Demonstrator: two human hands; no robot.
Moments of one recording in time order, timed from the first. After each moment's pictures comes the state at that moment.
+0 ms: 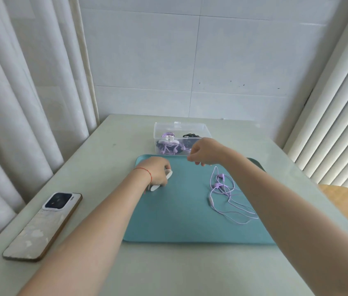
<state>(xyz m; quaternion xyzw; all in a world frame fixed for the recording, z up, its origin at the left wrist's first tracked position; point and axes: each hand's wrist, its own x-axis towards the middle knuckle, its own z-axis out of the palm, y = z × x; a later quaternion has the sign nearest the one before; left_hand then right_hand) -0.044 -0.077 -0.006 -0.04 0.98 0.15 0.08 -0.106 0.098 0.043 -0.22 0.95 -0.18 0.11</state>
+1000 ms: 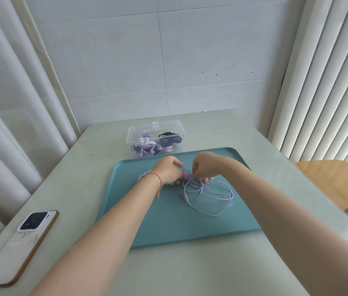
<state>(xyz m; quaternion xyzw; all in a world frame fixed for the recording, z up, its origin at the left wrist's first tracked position) -0.069 0.025 -0.018 -0.08 0.91 0.41 0.07 -0.102 0.176 0.010 -0.20 0.95 -0.13 0.21</state>
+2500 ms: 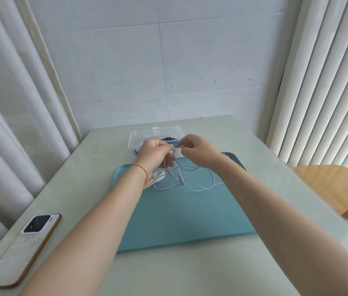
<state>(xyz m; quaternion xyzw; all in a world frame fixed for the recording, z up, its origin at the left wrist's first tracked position) -0.050 0.010 0.043 -0.08 0.78 0.62 -0.07 -0.081 0.160 0.045 -0.18 0.88 -0.45 0.01</state>
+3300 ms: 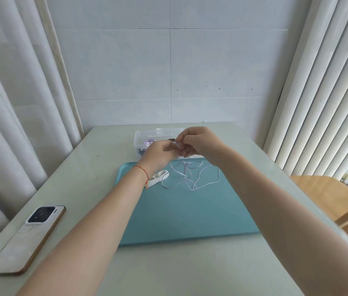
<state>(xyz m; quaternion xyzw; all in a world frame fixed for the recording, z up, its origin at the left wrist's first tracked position) -0.040 -0.007 0.039 0.05 0.83 0.55 -0.08 -0.067 0.143 0.082 -0.18 0.78 -0.59 0.09</state>
